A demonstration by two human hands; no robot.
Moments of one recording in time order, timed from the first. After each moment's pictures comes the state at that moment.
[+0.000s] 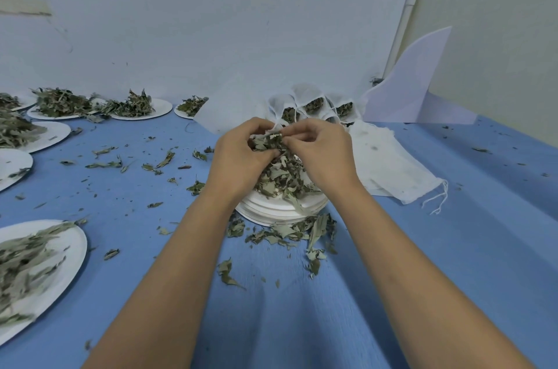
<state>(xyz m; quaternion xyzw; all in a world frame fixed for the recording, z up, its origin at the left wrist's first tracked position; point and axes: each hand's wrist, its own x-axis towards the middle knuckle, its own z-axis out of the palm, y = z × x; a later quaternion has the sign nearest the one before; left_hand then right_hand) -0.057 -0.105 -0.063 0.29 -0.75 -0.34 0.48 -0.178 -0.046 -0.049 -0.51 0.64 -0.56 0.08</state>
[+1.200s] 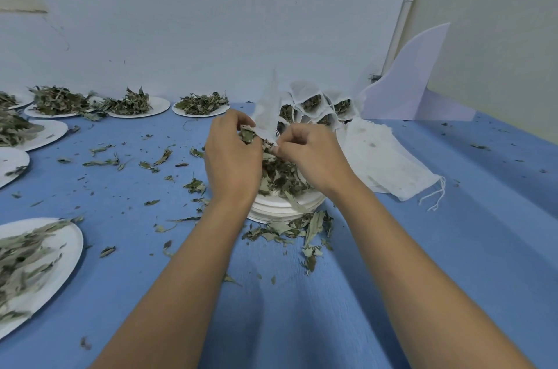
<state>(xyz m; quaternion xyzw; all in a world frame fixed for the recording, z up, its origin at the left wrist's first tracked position) -0.070 -0.093 -0.067 0.44 -0.66 -0.22 0.57 -0.175 -0.040 -0.046 -0.56 0.65 -0.50 0.15</state>
